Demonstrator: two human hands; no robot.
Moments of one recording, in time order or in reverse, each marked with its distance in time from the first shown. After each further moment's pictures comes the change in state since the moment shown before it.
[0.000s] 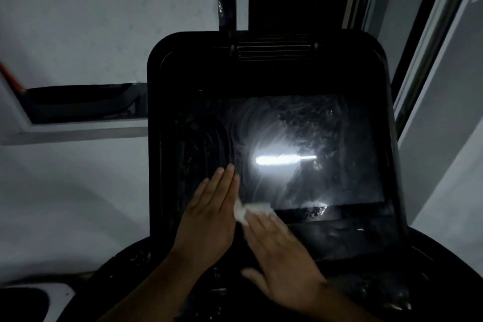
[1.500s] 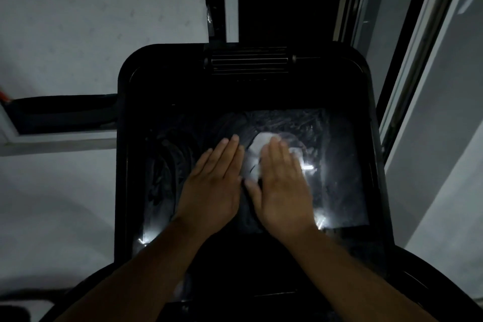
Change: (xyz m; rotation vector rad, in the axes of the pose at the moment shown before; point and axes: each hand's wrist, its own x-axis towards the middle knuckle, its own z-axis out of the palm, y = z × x) left_hand 0.106 0.020 -0.004 0.013 0.052 -0.024; right_hand 0.091 0.091 -0.044 -0.025 0.271 0.422
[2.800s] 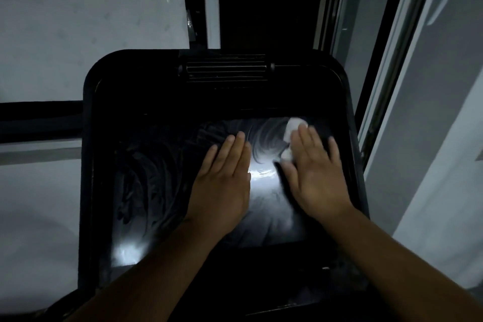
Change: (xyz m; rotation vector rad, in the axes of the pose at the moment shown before) left_hand 0.043 0.042 0.013 -0.027 0.065 0.000; right_hand 0.032 0.094 -0.041 -0.206 -0.009 0.033
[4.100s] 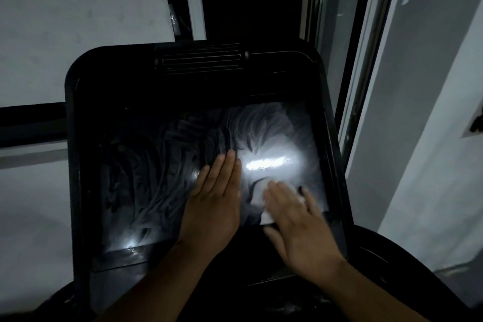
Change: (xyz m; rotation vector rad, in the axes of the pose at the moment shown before) left_hand -0.050 0.032 0.005 -0.022 -0.103 0.001; right_hand -0.126 -0.004 0.010 0.070 -0.107 -0.215
